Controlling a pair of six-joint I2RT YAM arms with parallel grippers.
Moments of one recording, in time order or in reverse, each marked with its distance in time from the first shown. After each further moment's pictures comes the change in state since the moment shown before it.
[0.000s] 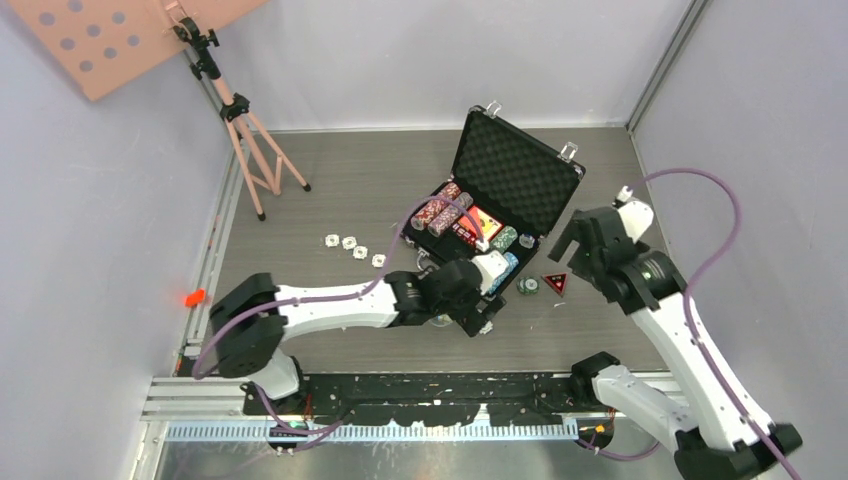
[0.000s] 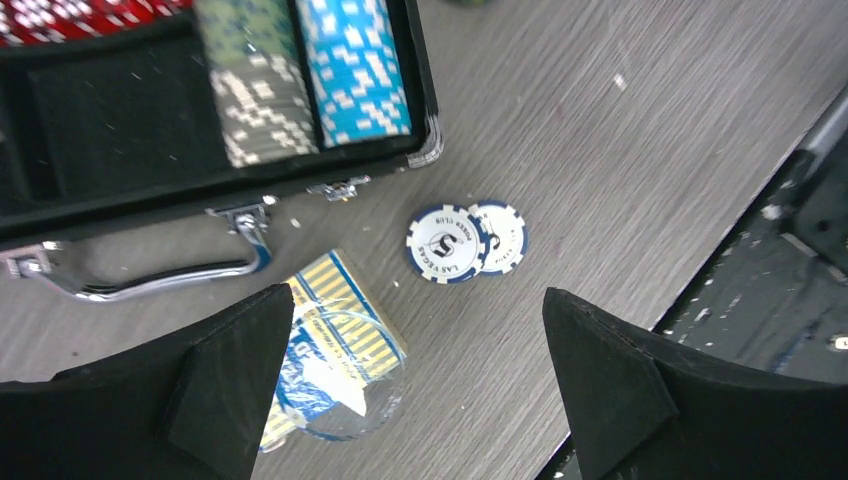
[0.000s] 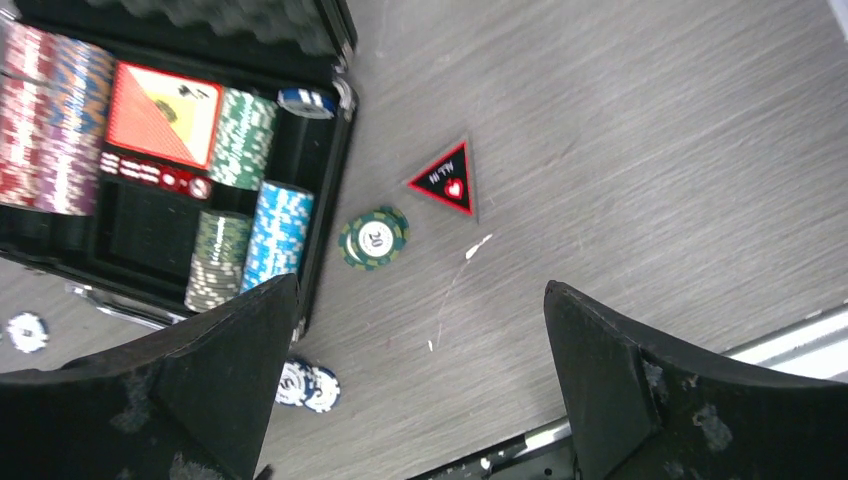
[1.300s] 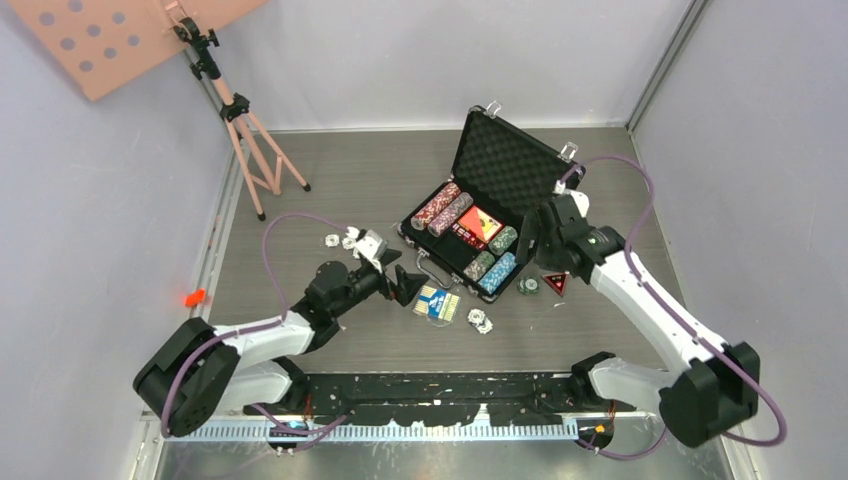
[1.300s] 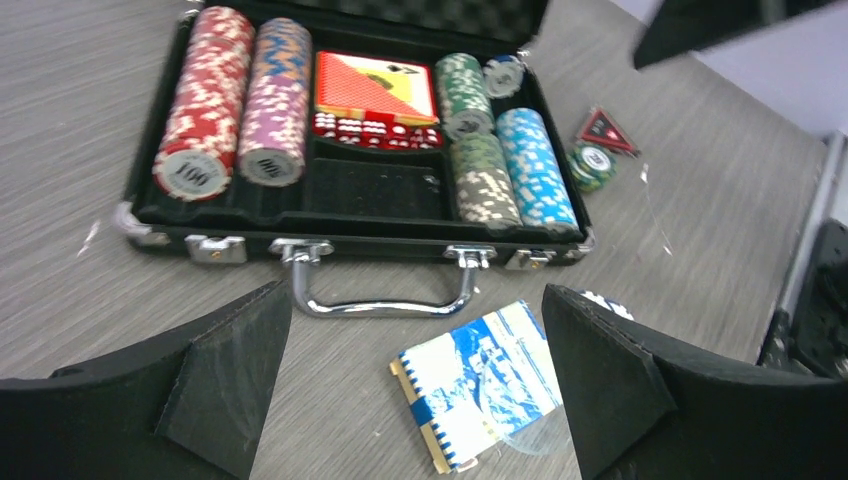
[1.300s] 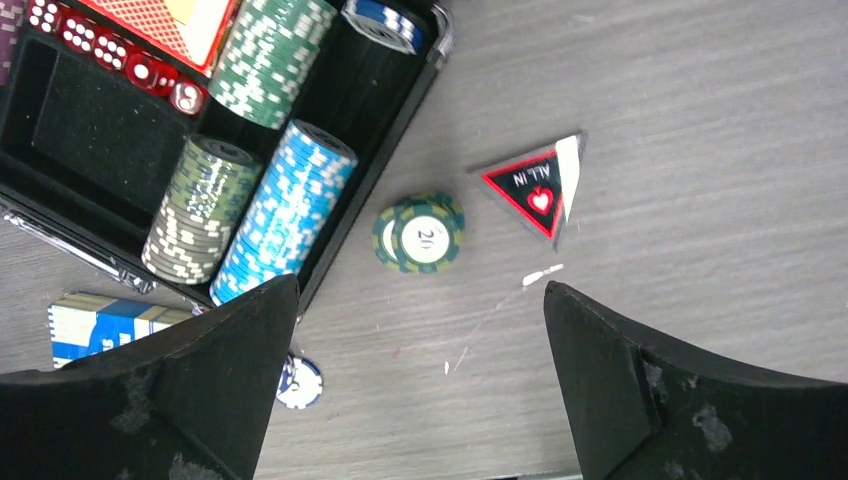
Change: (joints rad) left arm 0.501 -0.349 -0.768 1.027 0.398 -0.028; right arm 0.014 0.254 -0.087 0.290 -0.191 -0.264
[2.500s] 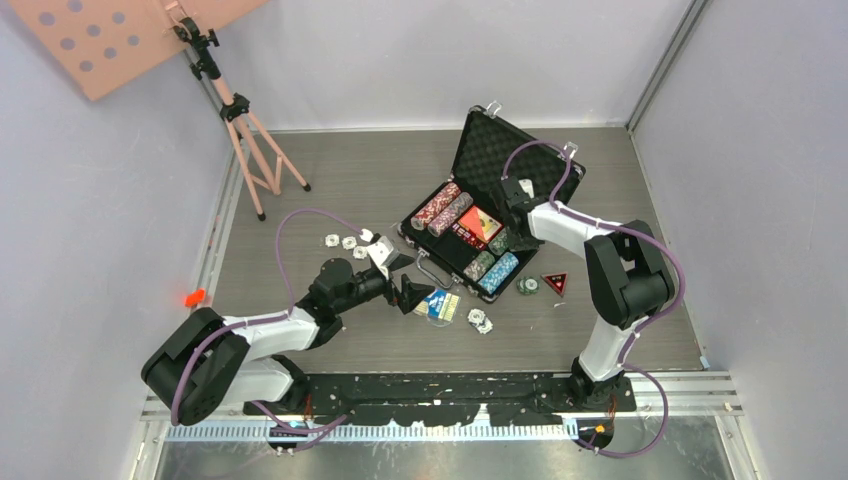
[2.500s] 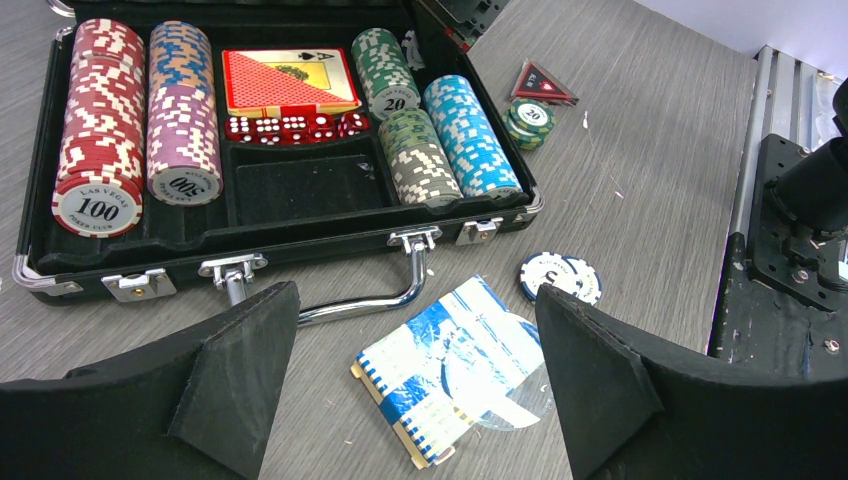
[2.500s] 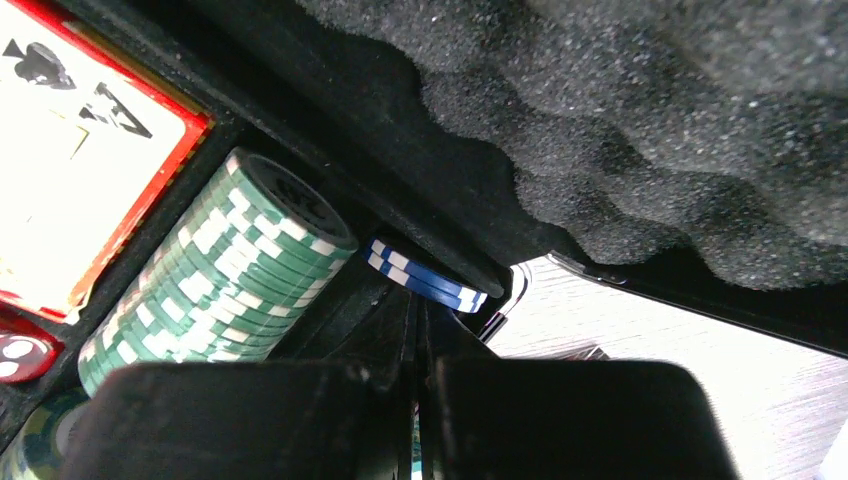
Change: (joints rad) left arm 0.000 0.045 0.015 0.016 0.153 0.066; right arm 0.000 0.605 0.166 0.238 0.127 -0.263
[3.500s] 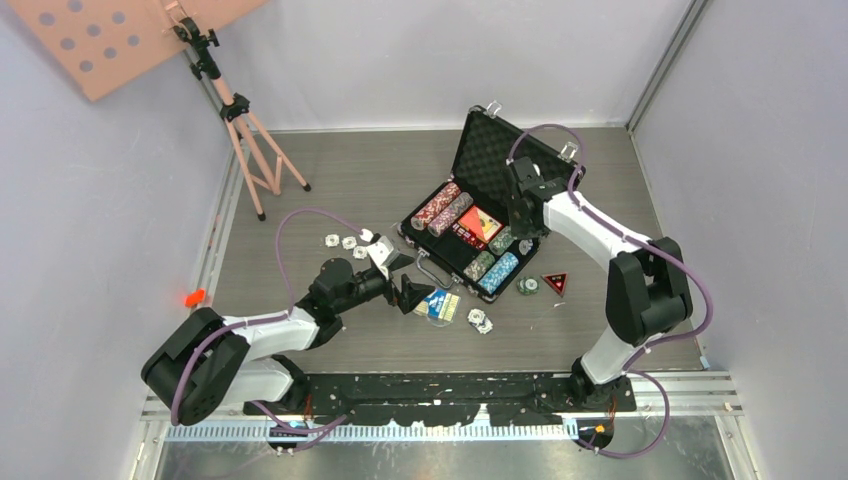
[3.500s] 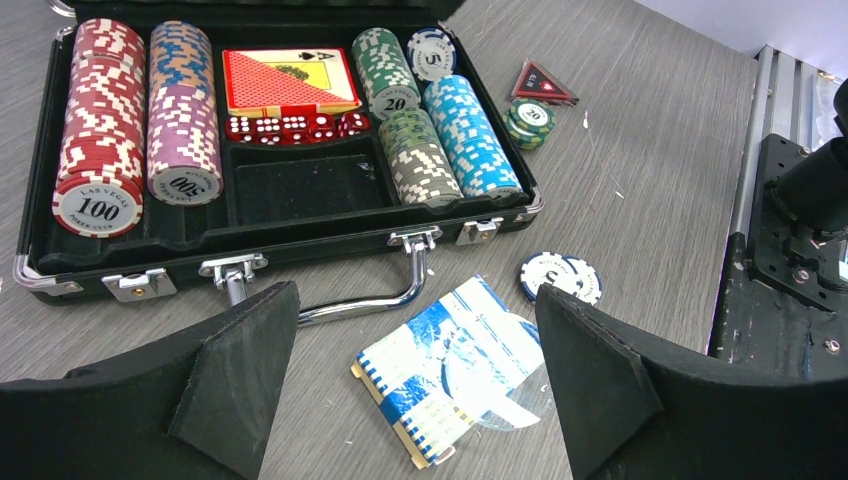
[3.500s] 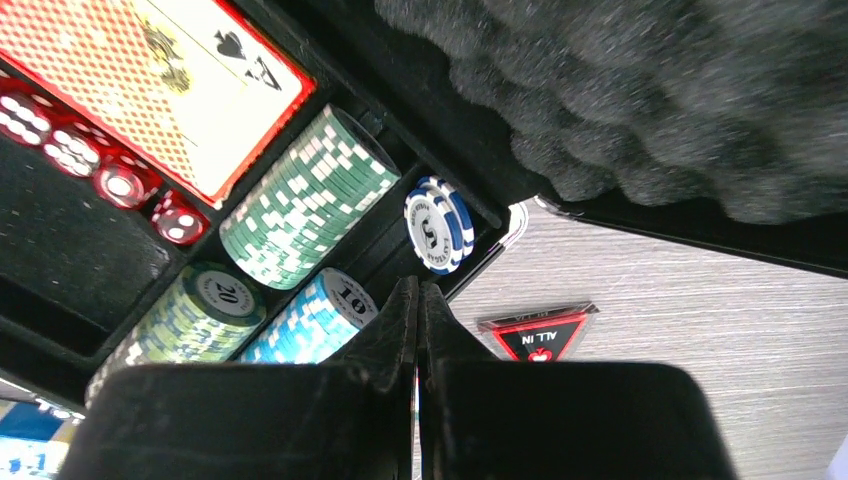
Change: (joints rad) left arm 0.000 0.000 0.000 0.000 0.000 0.000; right arm -0.015 -0.129 0.133 -0.178 -0.132 -0.012
